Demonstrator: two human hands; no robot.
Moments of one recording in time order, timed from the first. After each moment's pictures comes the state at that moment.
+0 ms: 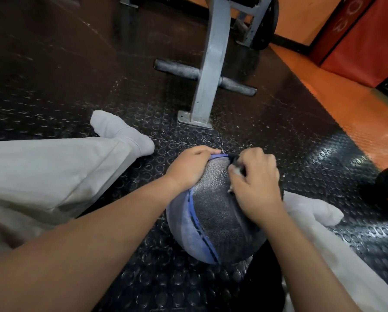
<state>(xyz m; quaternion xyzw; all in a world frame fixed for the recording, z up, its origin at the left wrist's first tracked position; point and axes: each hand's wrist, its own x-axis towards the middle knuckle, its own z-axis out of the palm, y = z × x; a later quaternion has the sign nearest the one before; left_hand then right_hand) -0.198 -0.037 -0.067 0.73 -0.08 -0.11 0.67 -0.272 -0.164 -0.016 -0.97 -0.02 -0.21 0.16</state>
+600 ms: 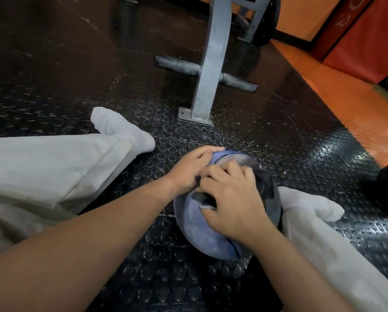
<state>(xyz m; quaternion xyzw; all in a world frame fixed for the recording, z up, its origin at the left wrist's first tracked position) -0.209 -0.033 -0.075 0.66 -0.15 -0.15 0.72 -0.294 -0.139 -0.023 -0.96 -0.23 -0.14 0.01</state>
